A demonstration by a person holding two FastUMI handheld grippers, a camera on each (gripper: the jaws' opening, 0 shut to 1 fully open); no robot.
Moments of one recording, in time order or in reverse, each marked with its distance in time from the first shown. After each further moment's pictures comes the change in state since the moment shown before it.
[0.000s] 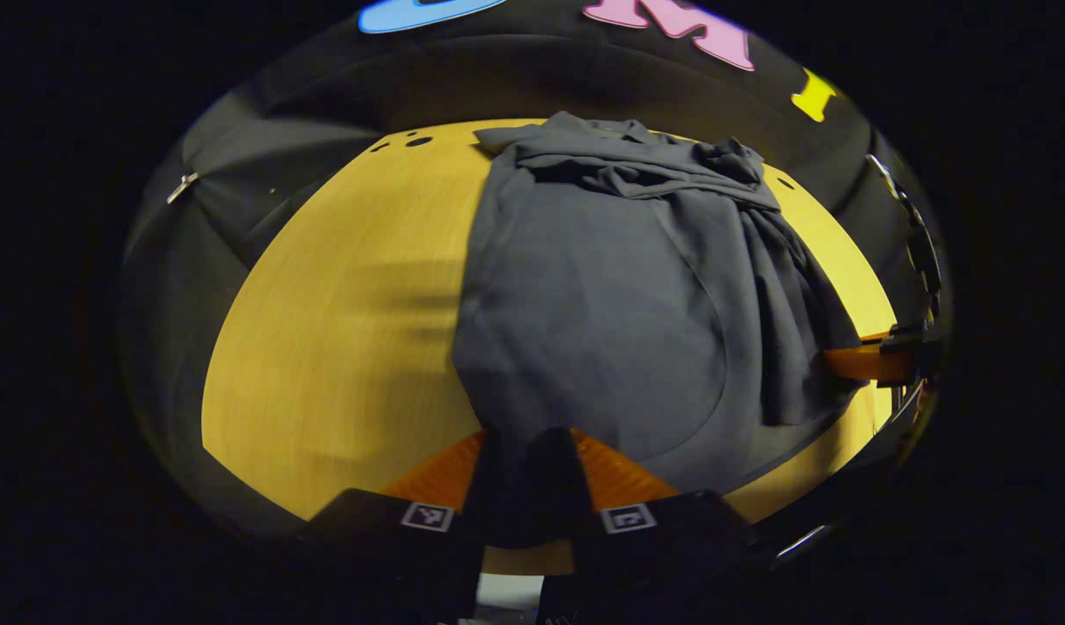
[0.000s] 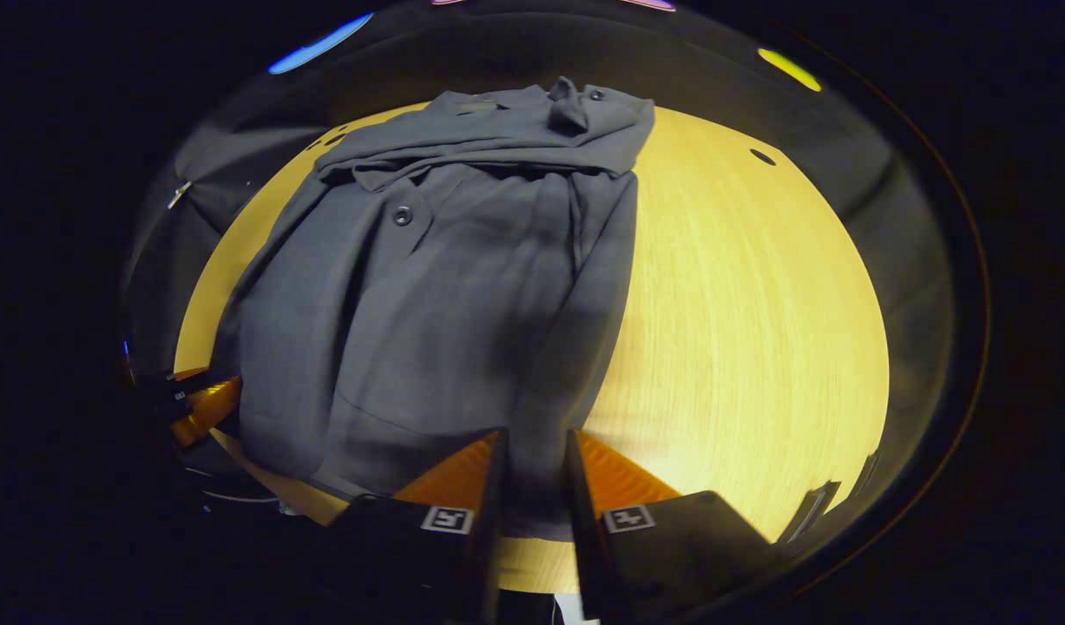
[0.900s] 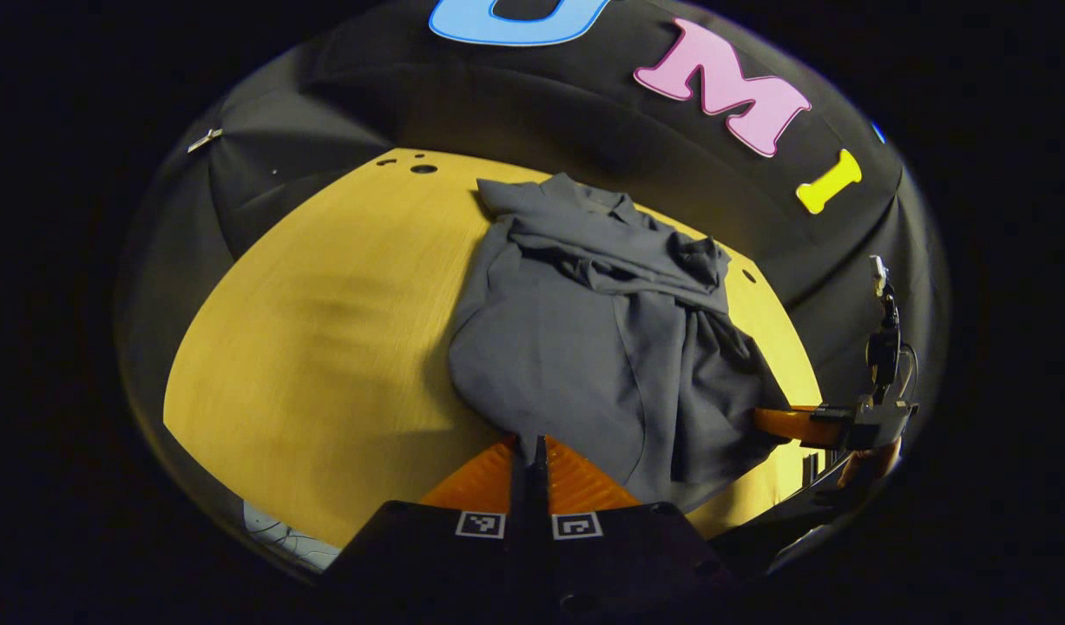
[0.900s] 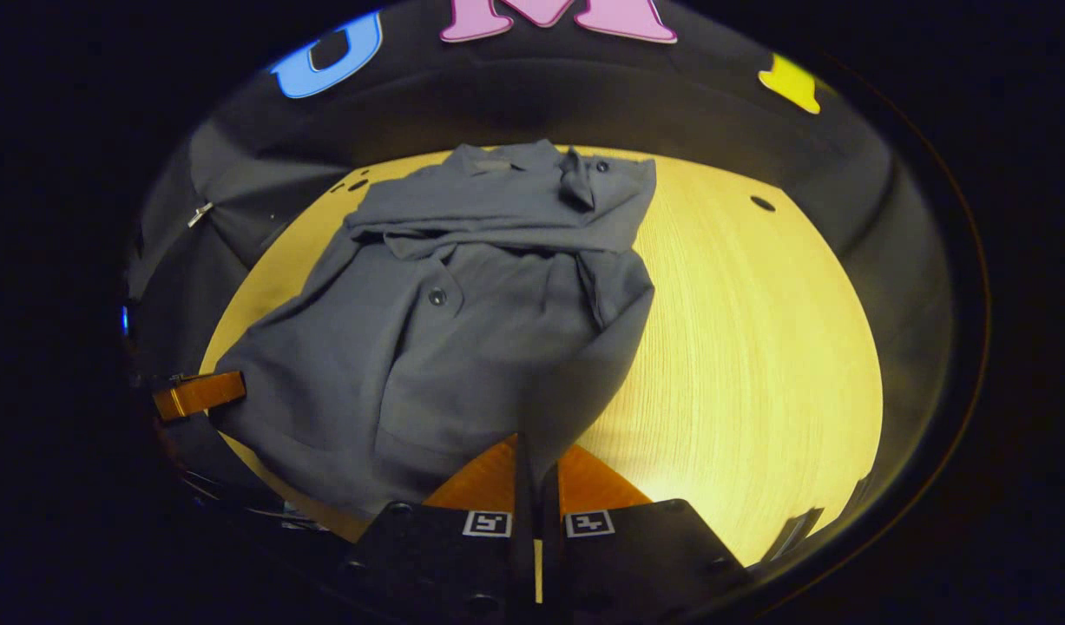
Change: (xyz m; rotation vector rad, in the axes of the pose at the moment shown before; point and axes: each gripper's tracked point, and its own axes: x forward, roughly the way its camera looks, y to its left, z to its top) left arm -0.050 -0.008 0.073 -0.230 -0.166 -0.181; right arm -0.040 -0.002 0.063 -0.012 -0.213 0.033
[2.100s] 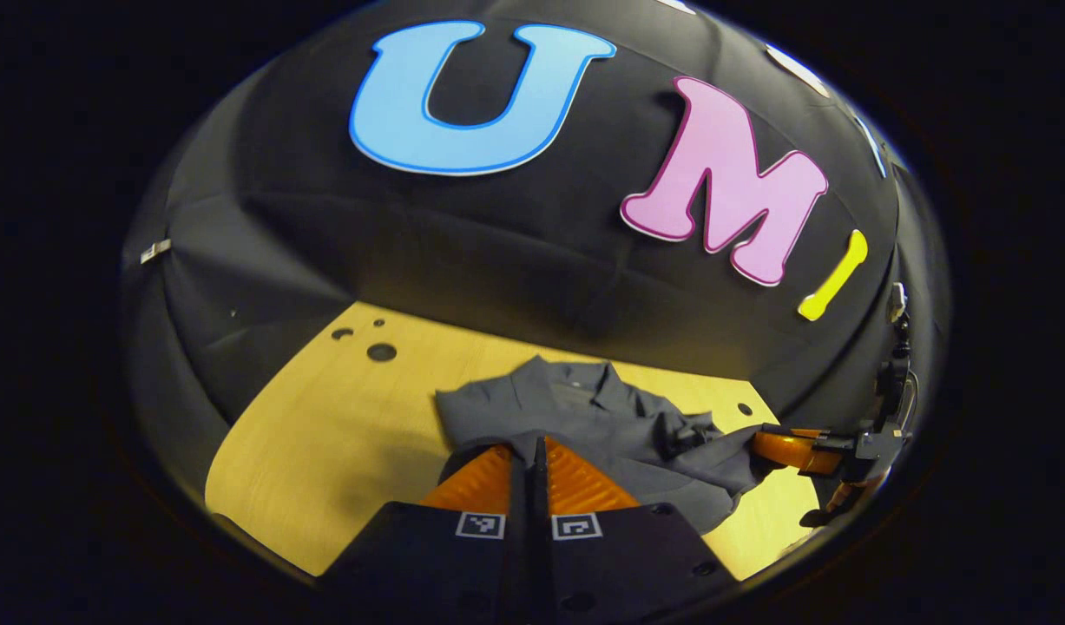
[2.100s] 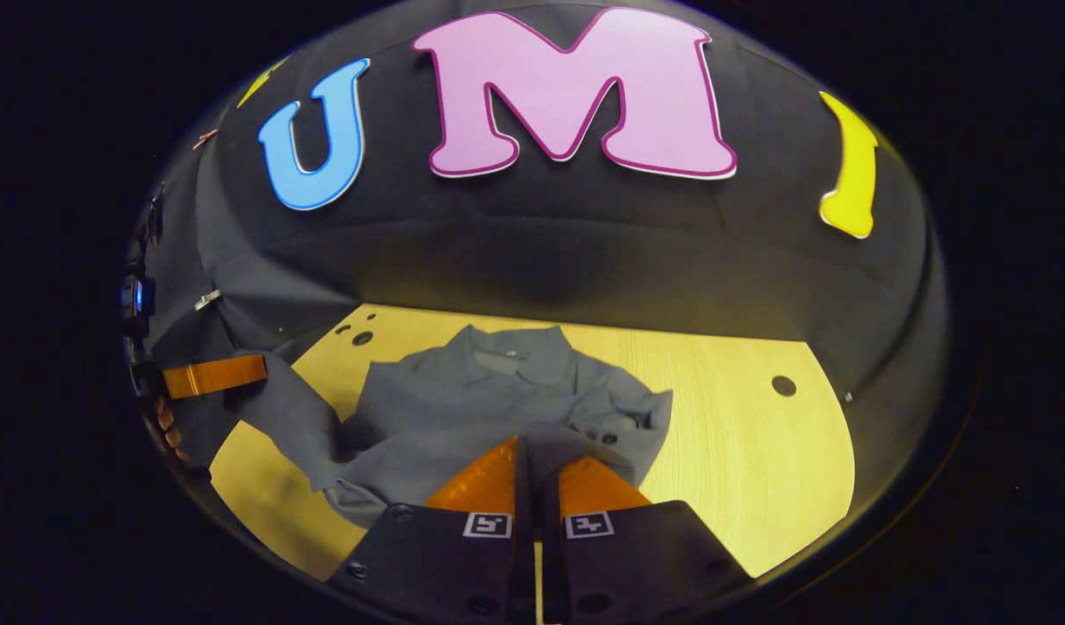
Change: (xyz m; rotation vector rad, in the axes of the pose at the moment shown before) left arm 0.061 -0.038 0.282 0.061 -0.388 -0.024; right arm 0.031 -0.014 0.267 -0.028 -0.406 0.048
